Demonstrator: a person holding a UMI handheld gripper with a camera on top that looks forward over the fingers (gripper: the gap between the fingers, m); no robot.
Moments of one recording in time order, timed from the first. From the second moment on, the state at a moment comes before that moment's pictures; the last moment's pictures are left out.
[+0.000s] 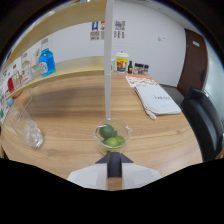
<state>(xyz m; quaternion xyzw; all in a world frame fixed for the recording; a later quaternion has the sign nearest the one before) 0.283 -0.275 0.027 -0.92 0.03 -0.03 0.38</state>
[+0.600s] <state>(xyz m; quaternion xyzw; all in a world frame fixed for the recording) 0.284 -0.282 0.004 -0.93 0.01 -0.04 0.37</state>
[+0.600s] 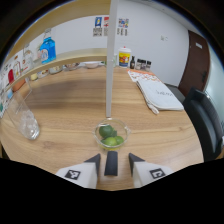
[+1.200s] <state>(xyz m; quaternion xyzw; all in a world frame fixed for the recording) 0.124 -0.300 0.184 -0.85 0.01 0.01 0.53</state>
